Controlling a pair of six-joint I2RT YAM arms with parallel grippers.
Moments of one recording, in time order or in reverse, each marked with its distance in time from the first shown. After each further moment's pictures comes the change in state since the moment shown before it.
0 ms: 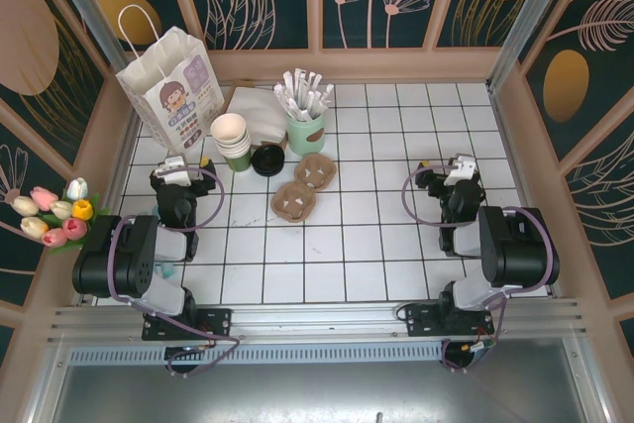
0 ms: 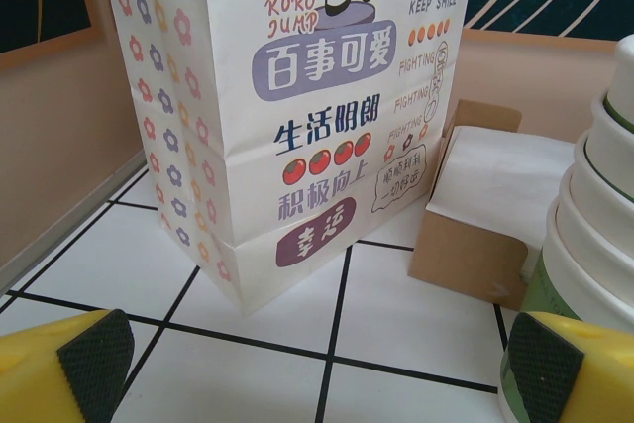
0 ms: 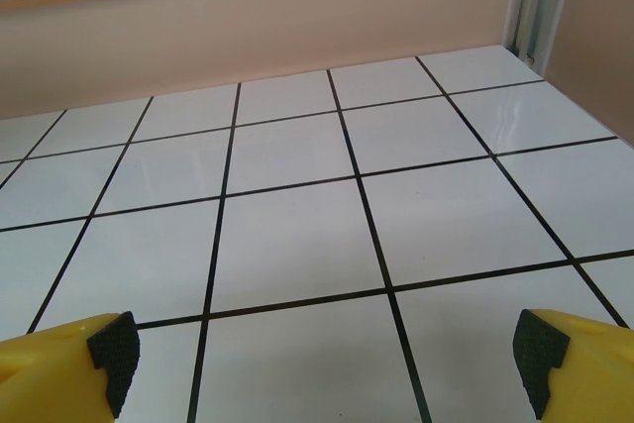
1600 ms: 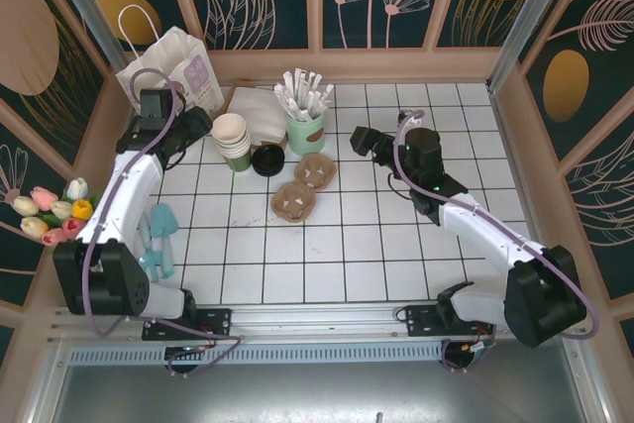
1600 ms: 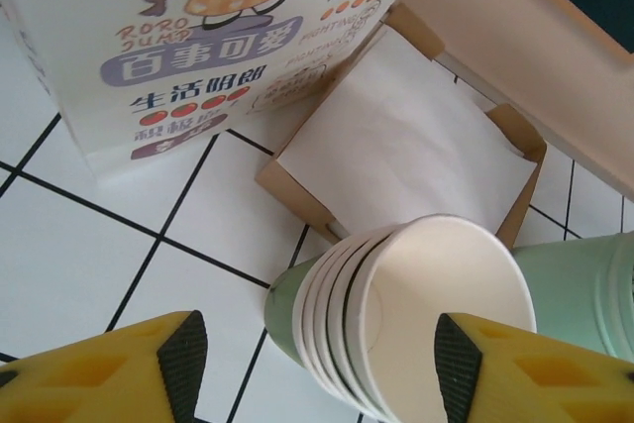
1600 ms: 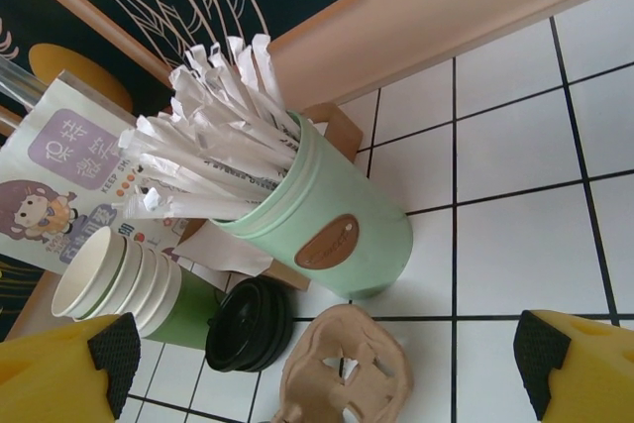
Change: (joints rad) left arm -0.019 -0.099 1.025 -1.746 0.206 -0.515; right arm 0.489 -0.299 0.544 -0.942 -0.076 0.562
